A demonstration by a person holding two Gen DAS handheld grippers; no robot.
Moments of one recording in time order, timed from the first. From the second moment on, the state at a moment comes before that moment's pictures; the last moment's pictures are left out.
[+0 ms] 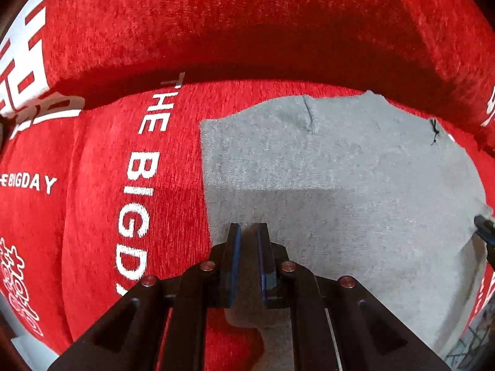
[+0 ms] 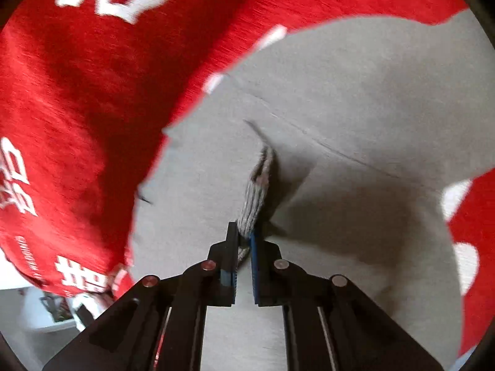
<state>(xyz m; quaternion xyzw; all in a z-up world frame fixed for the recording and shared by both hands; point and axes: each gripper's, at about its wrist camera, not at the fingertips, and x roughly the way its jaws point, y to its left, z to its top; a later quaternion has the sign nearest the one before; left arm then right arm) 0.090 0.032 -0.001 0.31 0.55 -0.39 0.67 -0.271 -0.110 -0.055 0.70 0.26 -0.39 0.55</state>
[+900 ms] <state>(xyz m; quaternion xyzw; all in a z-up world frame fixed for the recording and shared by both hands) -0.077 0.005 0.043 0.36 0.55 -0.42 0.63 -0.340 -0.080 -0.028 0.69 0.28 -0.32 0.59</state>
